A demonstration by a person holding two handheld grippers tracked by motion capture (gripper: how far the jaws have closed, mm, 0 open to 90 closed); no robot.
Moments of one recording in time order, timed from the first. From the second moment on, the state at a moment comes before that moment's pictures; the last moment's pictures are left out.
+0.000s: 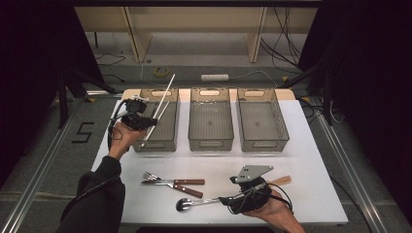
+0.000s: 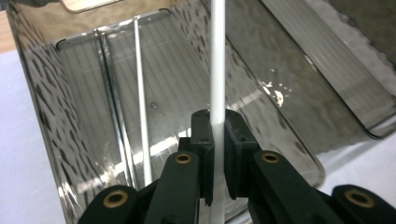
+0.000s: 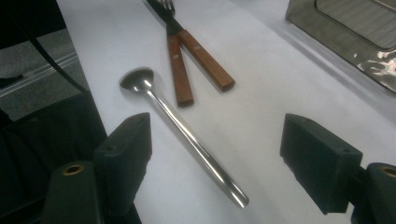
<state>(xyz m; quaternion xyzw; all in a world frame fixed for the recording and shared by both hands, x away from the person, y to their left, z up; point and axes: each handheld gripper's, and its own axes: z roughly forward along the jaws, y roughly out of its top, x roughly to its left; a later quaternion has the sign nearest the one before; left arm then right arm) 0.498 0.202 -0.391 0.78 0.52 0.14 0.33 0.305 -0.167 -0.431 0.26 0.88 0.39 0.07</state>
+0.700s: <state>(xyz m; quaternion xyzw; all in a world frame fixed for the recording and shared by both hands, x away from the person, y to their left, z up) 0.514 0.206 -0.416 0.77 0.55 0.14 0.29 0.305 -0.167 -0.431 0.27 0.88 0.39 0.07</state>
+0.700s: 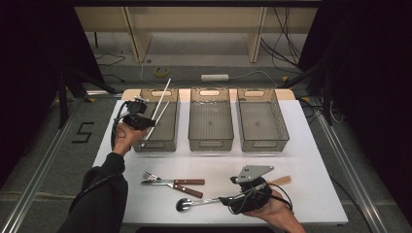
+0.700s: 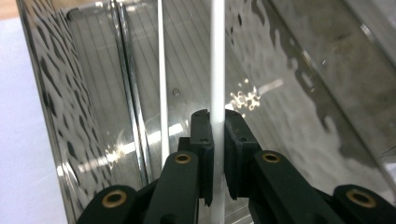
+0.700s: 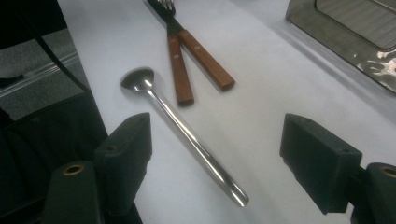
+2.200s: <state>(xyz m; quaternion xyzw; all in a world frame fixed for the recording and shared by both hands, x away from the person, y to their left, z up) 0.419 0.179 -0.401 0.80 0.44 0.12 0.39 0.304 -0.164 -0.432 0.25 0.89 0.38 0.06</state>
